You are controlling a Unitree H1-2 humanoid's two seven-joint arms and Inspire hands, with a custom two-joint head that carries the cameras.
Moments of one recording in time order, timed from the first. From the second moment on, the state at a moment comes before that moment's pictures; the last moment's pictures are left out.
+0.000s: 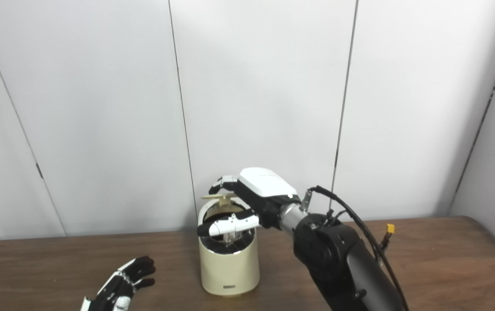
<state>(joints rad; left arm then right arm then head) -0.07 0.00 0.03 0.07 0.00 -0.46 -0.07 -0.72 -0.30 0.33 -0.21 -0.80 0.32 0.56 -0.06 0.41</state>
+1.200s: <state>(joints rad) 0.01 -0.01 -0.01 -0.04 0.01 -0.37 -0.05 -0.55 -0.31 0.32 -0.23 -0.76 0.27 0.52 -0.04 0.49</state>
